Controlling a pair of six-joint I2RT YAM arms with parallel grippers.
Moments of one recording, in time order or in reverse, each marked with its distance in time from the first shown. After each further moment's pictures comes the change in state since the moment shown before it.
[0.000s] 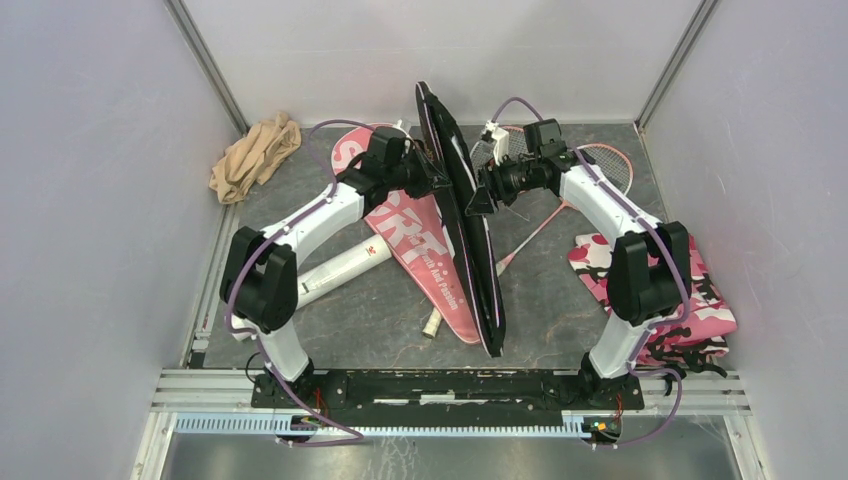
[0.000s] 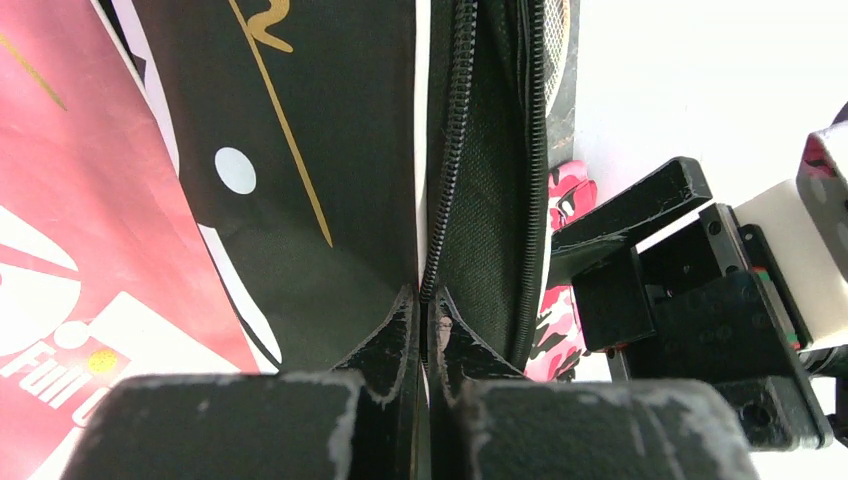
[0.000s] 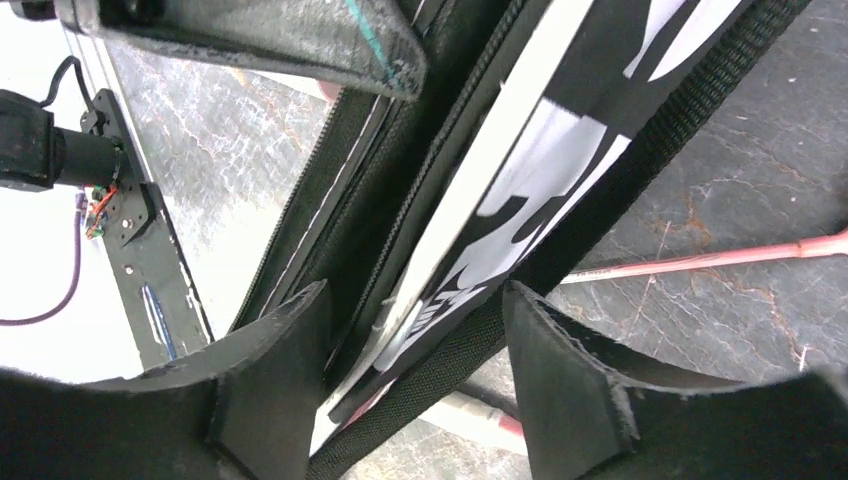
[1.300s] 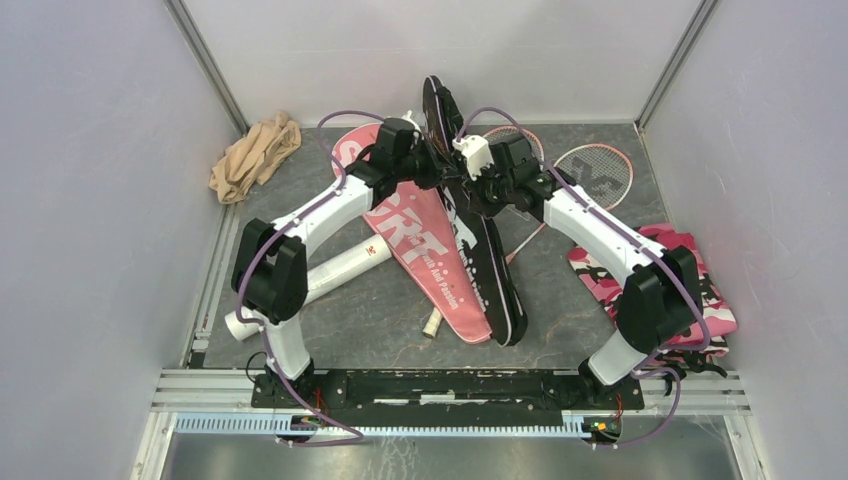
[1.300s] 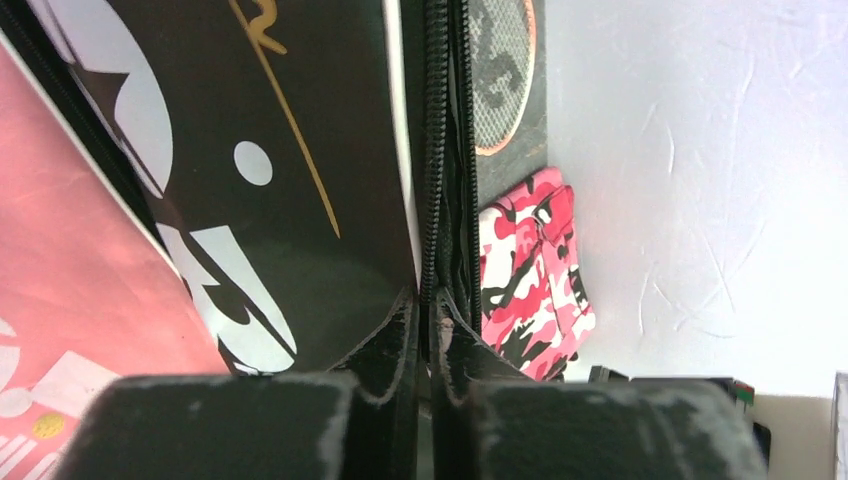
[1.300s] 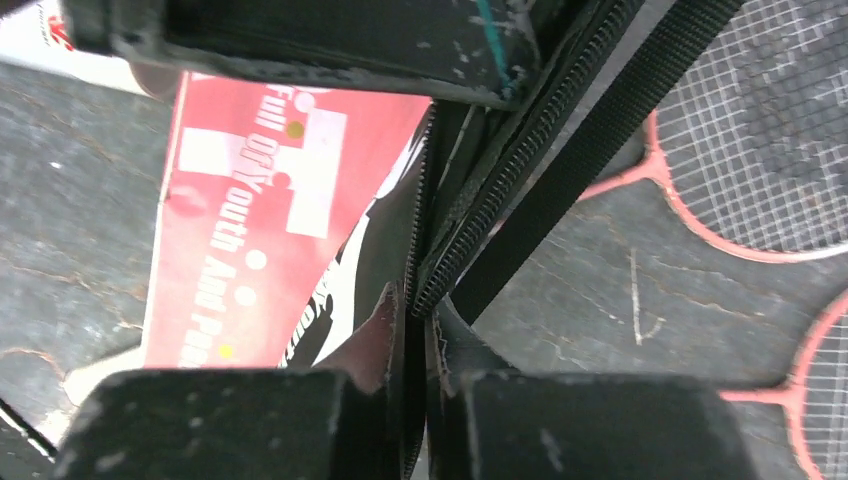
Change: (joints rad) left arm -0.023 0.083 0.125 -0.007 0.010 0.000; right arm 0.229 -0.154 -0.098 0.074 0.597 0.022
